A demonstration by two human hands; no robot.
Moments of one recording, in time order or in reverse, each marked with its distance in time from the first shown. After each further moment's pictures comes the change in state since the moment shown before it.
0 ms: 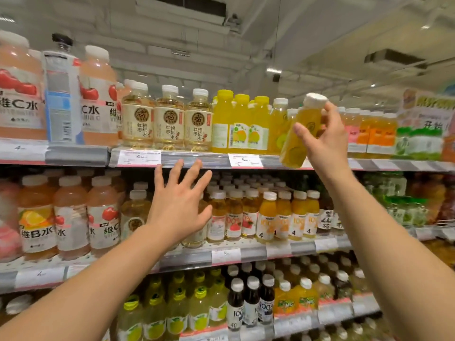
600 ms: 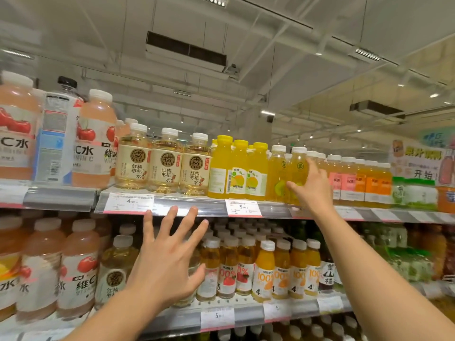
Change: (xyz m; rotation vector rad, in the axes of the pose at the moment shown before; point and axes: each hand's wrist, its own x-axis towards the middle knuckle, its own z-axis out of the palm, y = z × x) left_hand 0.002 -0.002 0.015 0.016 0.079 0.052; right_hand 0.062 0.069 0.044 -0.458 -0.123 0.193
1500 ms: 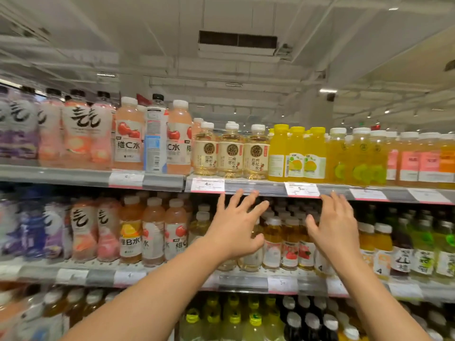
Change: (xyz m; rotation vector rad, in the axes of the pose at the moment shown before) left_hand 0.001 -0.009 -0.049 -0.149 -0.304 0.030; right_hand -0.168 -0.036 0.044 -0.115 -0.062 -0.199
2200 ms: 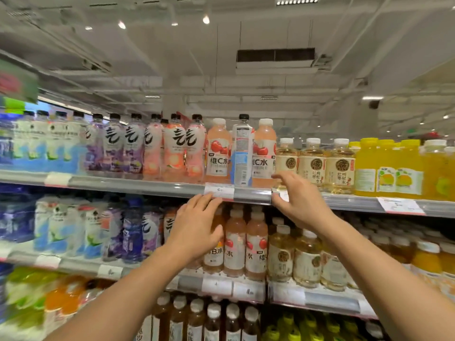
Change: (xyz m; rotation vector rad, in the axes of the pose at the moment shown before) left_hand -0.169 -0.219 -0.066 0.083 0.192 -0.370; right_hand 0.001 -0.291 -0.032 0.341 -0.194 -0.527
